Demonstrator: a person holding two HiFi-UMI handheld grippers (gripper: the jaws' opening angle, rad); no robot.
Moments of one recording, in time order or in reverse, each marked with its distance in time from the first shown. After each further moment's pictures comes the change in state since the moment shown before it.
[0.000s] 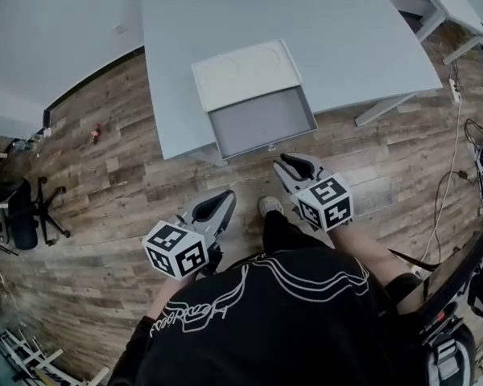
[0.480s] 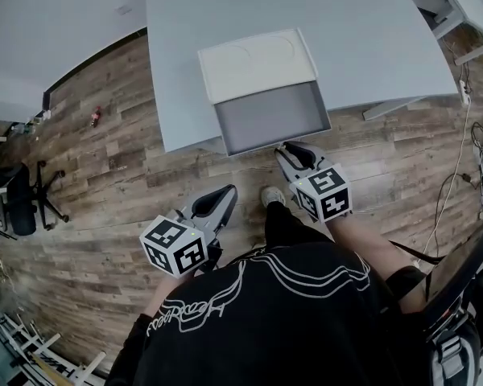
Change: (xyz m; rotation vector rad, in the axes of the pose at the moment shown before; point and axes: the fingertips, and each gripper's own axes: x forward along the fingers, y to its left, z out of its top) left arm 0.006 0.025 0.003 -0.043 0.022 0.020; right arm 0.042 -0.017 -0.003 -0.005 0.060 -0.020
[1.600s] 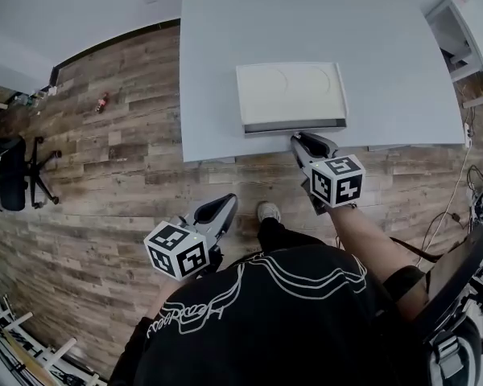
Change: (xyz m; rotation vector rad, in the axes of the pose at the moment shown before) left arm -0.015 0.047 0.006 -0.119 -0.084 0.071; right arm 0.054 -0.042 0.058 0.049 0.007 -0.020
